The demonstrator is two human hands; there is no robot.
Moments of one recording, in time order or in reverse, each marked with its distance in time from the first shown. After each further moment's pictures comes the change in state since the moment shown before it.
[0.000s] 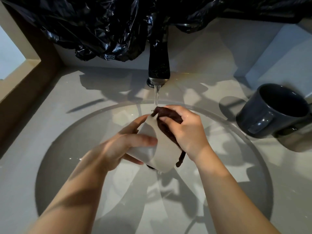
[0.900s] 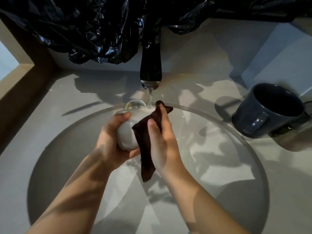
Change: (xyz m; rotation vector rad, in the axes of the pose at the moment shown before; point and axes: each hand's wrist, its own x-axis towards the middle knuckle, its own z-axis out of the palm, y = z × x) left_hand 0.016 -0.001 0.008 -0.713 0.149 -0.039; right_hand -0.025 0.006 0.041 0.157 0.044 0.121
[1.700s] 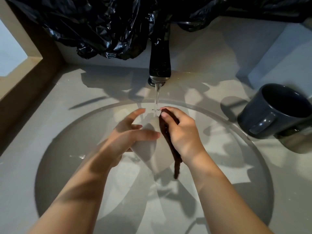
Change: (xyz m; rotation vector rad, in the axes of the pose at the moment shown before) left_hand -0.008 0.000 -0.001 0.663 0.059 0.168; right_hand 0.026 -0.003 -0.030 -0.227 0.046 -0.045
